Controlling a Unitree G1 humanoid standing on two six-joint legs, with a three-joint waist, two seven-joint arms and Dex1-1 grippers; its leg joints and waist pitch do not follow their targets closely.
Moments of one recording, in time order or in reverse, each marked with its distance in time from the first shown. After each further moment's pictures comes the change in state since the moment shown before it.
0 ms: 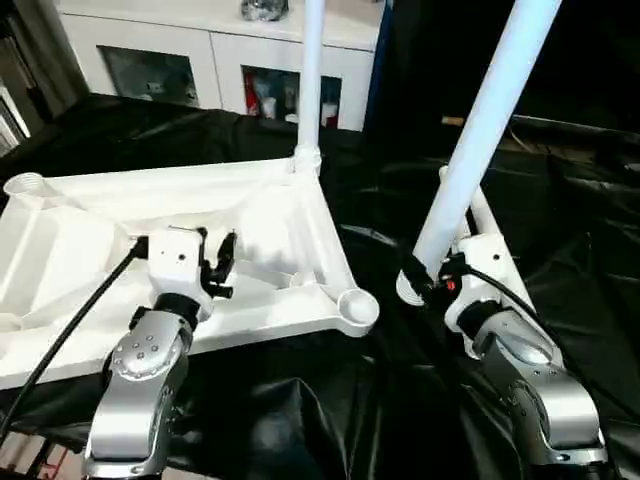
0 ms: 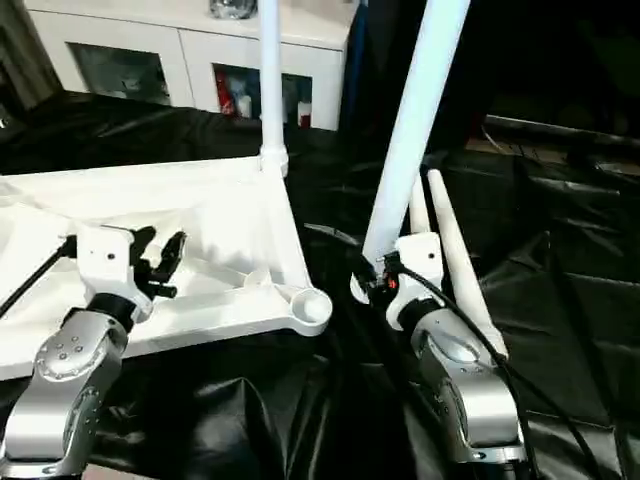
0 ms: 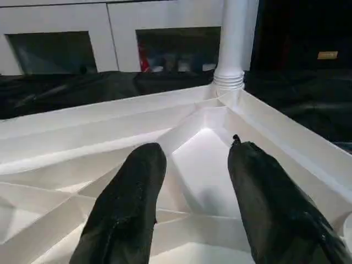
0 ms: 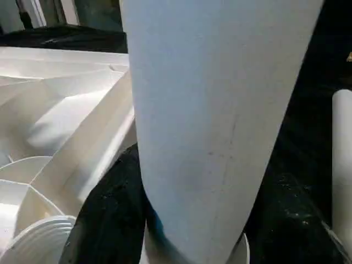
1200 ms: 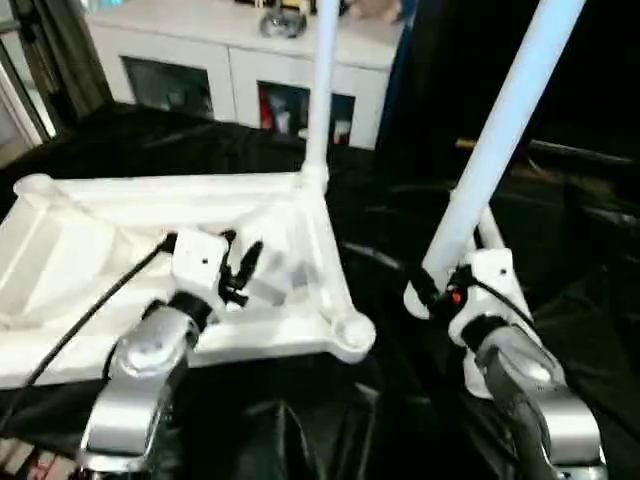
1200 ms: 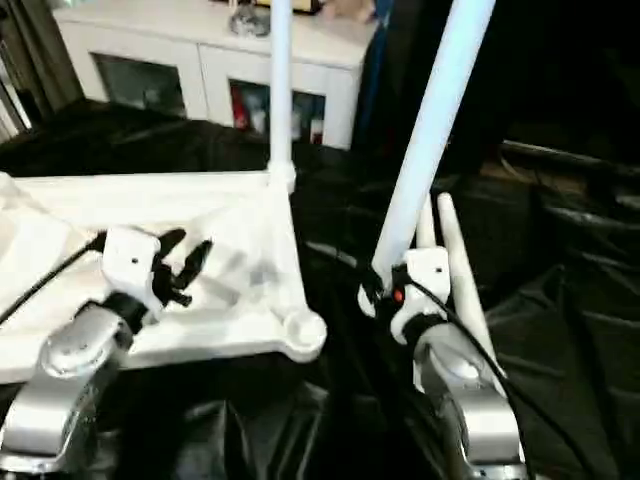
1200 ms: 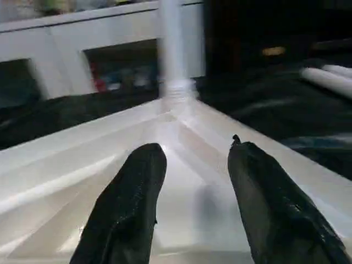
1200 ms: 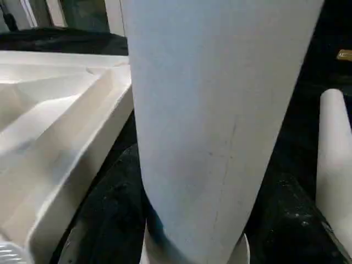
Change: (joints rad) left arm -0.038 0.125 -0.115 0.029 -0.032 -0.015 -0.235; right arm 0.059 0.031 -0.022 -0.029 -0.004 0.010 -0.052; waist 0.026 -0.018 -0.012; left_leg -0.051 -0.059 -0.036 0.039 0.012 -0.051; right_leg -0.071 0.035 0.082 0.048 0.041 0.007
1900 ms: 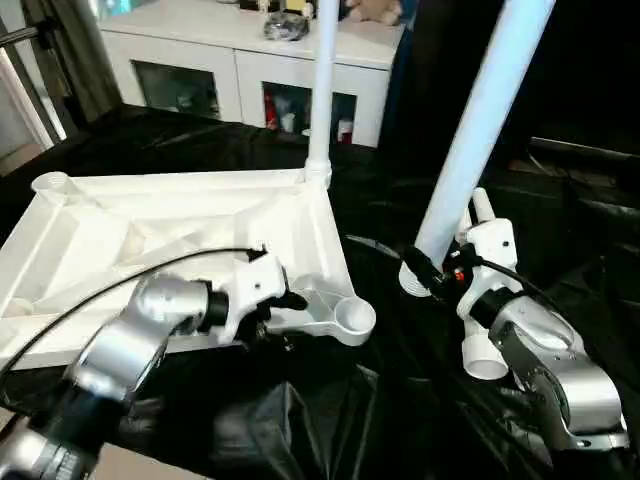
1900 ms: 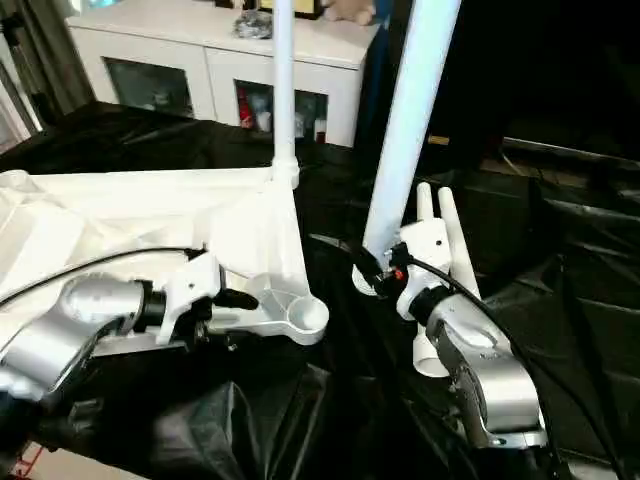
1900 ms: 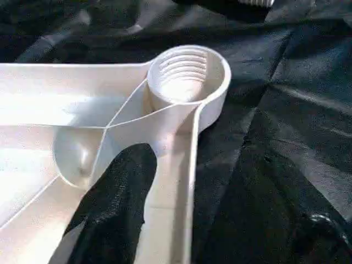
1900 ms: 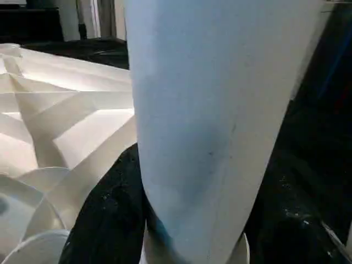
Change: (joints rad) left arm -0.324 0.300 -0.302 0.315 -0.044 0.041 -0.734; right arm -0.111 -0.127 0.012 0.024 0.040 0.002 0.182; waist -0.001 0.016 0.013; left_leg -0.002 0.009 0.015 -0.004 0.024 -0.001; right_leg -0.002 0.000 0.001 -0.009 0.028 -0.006
